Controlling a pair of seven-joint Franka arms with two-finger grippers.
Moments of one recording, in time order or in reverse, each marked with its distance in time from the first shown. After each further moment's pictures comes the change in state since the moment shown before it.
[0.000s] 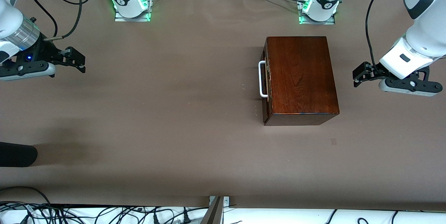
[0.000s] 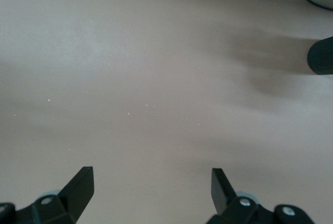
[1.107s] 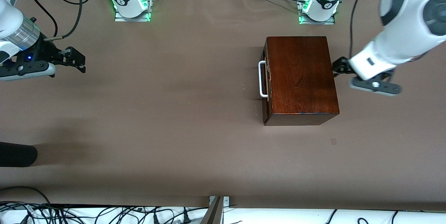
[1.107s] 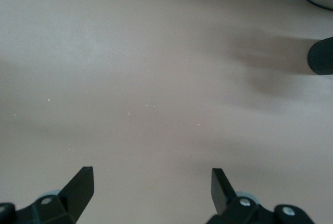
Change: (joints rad) left arm -0.041 0.049 -0.084 -0.003 -0.012 -0.150 -0.002; right arm 0.001 0.000 0.000 0.000 0.000 0.000 0.000
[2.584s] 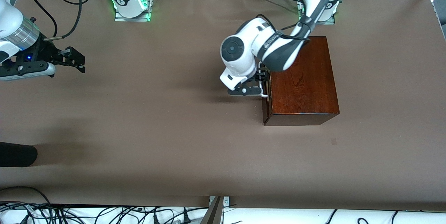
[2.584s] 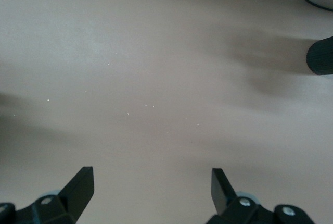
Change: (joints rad) left arm -0.444 0.483 -0.100 0.220 0.185 0.086 -0.831; right arm 0.000 0.000 -0.002 0.001 -0.002 0.000 0.000
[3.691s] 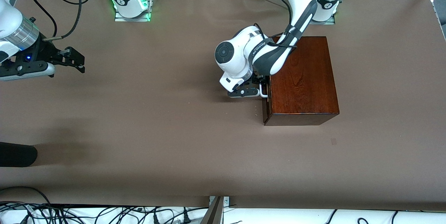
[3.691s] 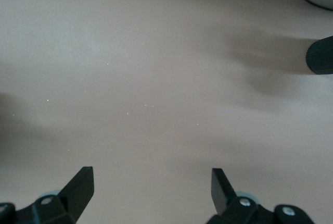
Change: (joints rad) left arm -0.016 0.056 0.006 -0.069 0.115 0.089 -0.077; right arm 0.000 0.000 -0.001 0.000 0.000 0.000 0.000
